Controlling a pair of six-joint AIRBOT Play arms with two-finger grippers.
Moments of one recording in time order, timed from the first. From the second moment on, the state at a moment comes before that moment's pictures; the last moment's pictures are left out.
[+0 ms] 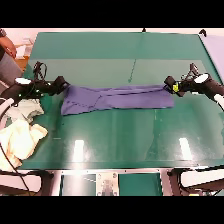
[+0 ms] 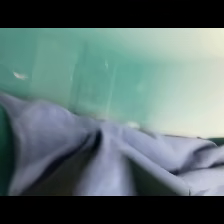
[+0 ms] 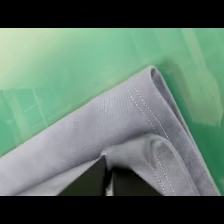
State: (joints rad) left arm 0.12 -1.58 1.08 0.49 -0.69 -1.09; right arm -0.22 -1.60 1.18 -1.01 0.69 1.61
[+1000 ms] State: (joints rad) left arm 0.23 -1.51 1.31 0.66 -1.20 -1.23; right arm -0.61 -1.58 1.39 -1.01 1.28 1.36
